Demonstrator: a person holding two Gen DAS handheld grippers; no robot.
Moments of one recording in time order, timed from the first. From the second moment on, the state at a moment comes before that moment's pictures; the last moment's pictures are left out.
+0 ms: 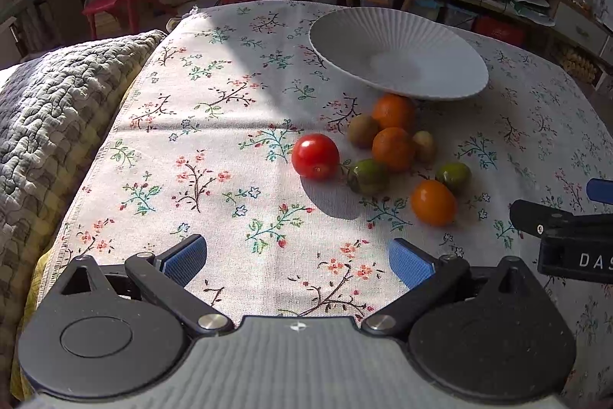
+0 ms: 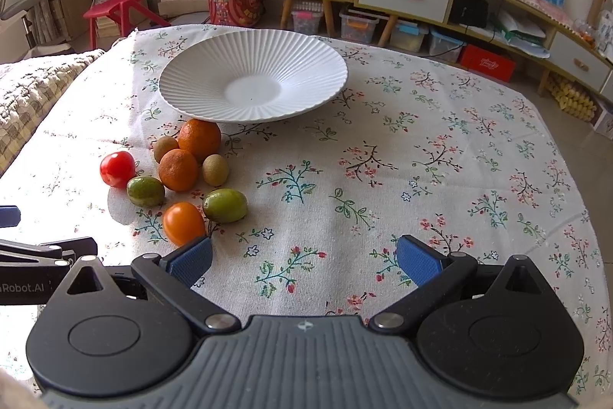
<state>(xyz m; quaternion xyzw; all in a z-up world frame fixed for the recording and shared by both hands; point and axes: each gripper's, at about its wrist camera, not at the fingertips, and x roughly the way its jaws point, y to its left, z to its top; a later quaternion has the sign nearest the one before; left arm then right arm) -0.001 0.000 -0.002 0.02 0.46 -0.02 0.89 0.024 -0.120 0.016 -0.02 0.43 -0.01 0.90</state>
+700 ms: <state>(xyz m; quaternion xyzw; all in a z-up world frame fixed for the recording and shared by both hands) 0.000 0.002 -0.003 0.02 0.46 -0.01 0.89 0.024 -0.120 0.014 -0.02 0.43 0.00 0.90</state>
